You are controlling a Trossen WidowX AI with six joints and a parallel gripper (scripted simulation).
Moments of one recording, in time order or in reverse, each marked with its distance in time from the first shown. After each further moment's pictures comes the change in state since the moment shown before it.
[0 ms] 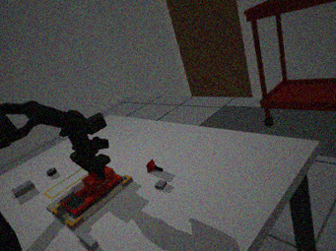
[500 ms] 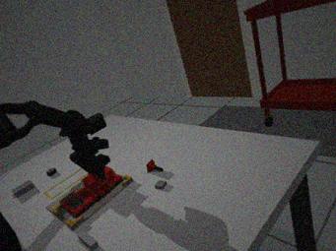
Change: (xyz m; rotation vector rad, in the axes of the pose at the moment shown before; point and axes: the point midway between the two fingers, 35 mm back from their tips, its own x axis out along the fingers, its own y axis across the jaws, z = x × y) arm 0.000 0.000 -0.001 -0.006 0.002 -0.002
